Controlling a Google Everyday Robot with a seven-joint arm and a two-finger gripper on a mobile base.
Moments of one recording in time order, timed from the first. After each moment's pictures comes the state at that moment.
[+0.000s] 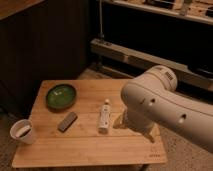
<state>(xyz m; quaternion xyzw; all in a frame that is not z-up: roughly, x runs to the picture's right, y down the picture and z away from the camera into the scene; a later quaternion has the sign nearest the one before) 0.090 0.156 0.524 -0.26 -0.16 -0.54 0.78</state>
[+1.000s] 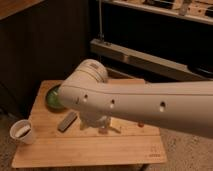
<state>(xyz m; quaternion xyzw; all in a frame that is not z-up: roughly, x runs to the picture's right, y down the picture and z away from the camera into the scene) -0.032 0.135 0.538 -0.27 -0.16 -0.64 0.70</state>
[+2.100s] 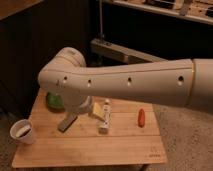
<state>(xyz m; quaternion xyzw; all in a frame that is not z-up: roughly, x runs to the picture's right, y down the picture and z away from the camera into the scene) -0.082 0.096 0.570 -0.27 -0.18 -0.64 0.70</state>
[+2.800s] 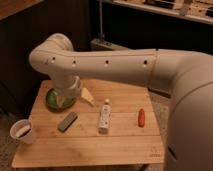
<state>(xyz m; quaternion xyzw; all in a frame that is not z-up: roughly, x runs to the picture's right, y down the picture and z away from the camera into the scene) -0.135 0.055 0.604 -0.27 -0.19 -0.64 0.69</state>
